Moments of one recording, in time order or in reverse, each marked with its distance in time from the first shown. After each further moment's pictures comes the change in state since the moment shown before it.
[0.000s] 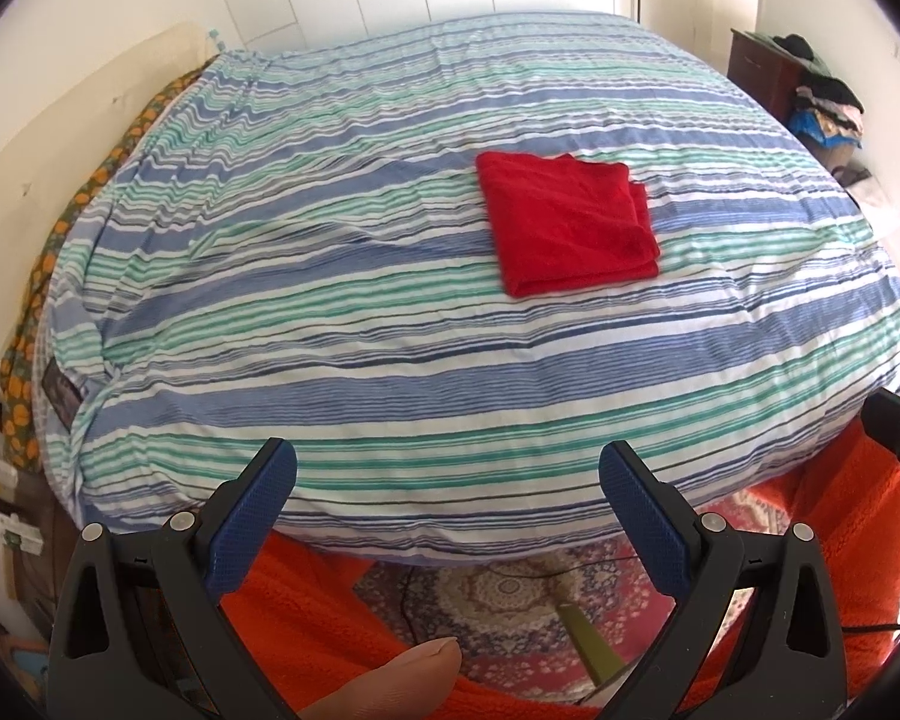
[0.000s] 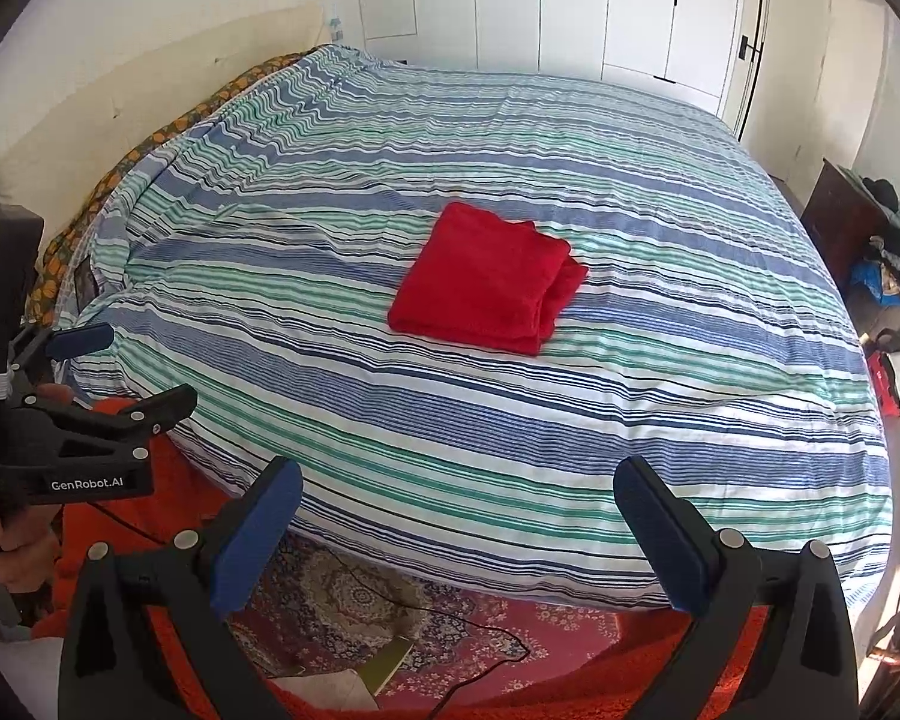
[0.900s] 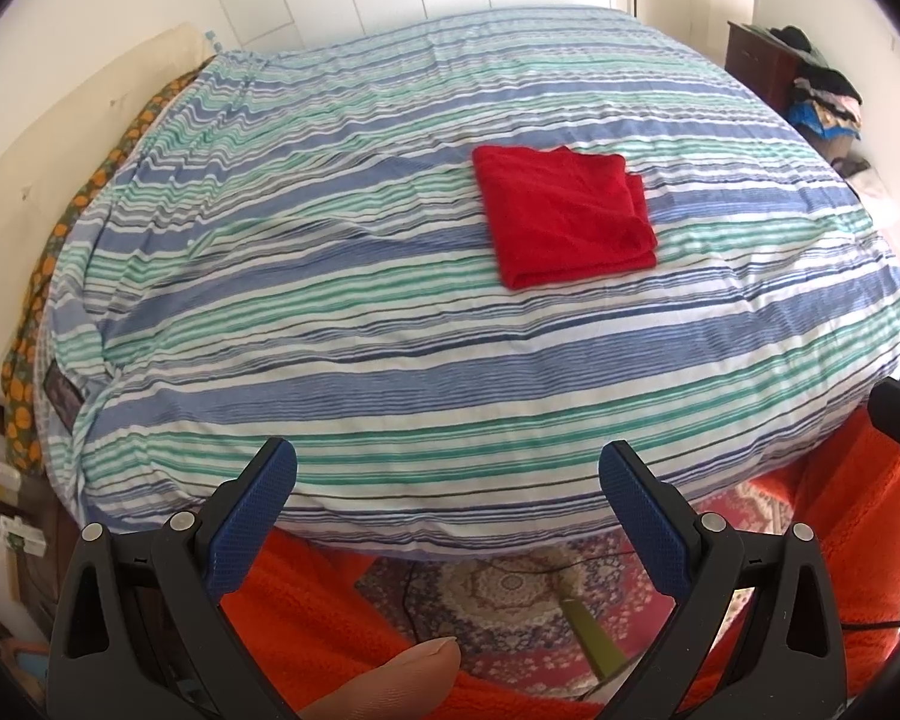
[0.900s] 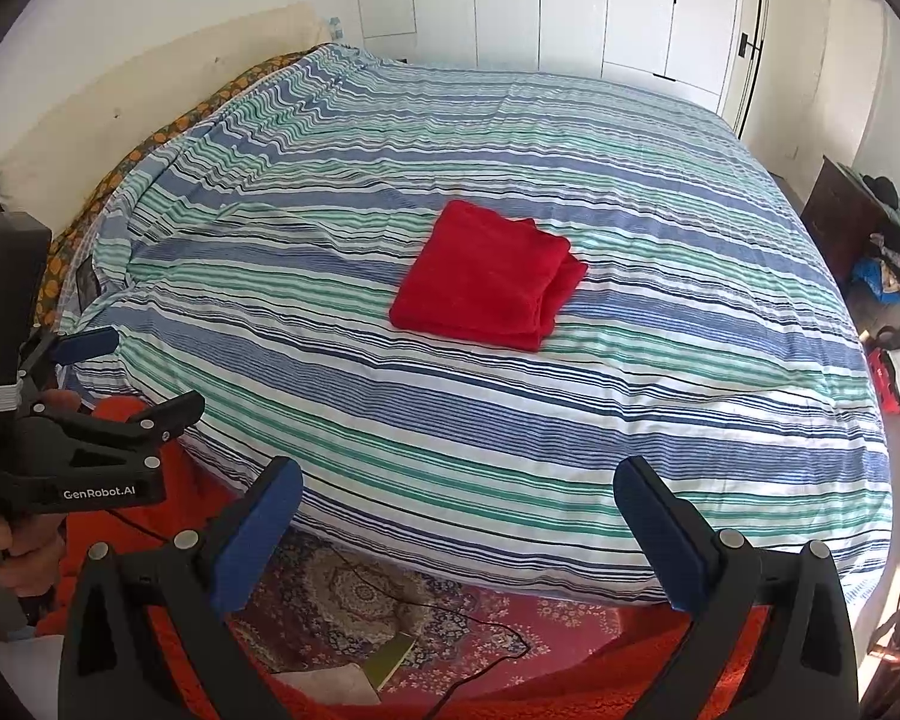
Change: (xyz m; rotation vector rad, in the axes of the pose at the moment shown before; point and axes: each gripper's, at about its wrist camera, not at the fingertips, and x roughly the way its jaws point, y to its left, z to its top) left arm 0.001 -0.003 -0.003 0.019 0.005 0.003; right arm -0.002 0.000 -0.001 0.002 0.006 0.003
